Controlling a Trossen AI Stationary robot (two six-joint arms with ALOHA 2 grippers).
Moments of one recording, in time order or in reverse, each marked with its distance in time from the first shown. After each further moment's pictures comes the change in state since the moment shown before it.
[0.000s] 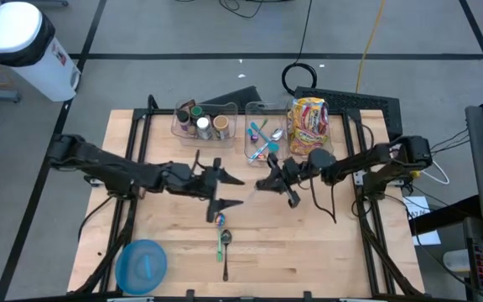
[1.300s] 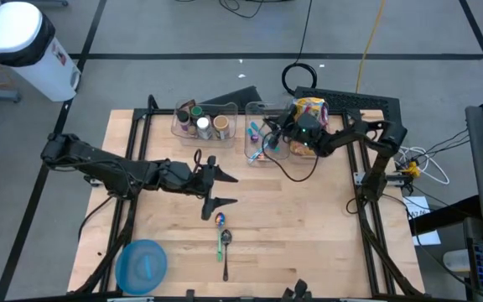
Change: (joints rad) left arm 0.005 -0.068 0.000 -0.188 -0.022 -0.006; right arm -0.517 0.258 0.085 -0.158 0.445 -0.388
